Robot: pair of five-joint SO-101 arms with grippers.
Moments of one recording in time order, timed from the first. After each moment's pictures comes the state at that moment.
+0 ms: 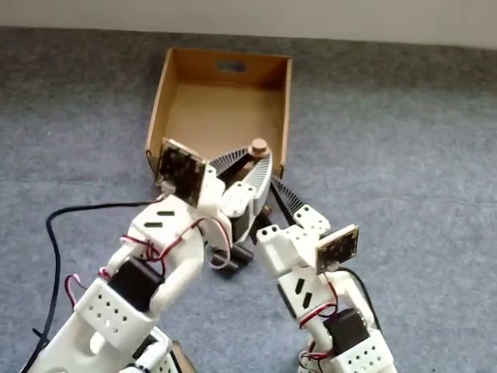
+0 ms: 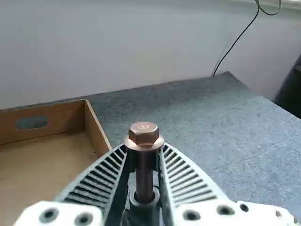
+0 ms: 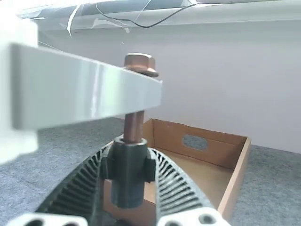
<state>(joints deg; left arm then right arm) 32.4 -61.7 55.1 25.2 11.6 -32.1 -104.1 96.0 10.5 -2.6</state>
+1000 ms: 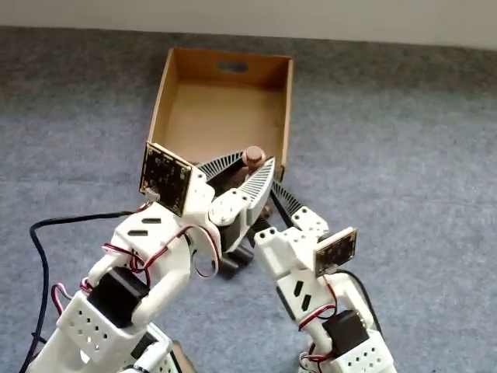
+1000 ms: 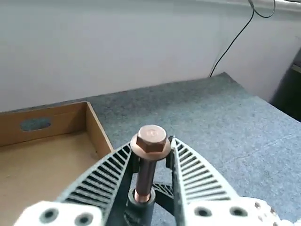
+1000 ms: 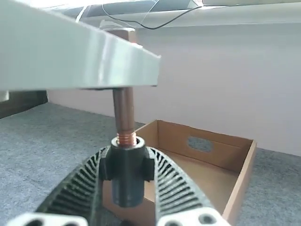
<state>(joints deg) 32.4 -68.4 51.2 35.2 11.6 -32.5 -104.2 96.0 10.4 -2.5</state>
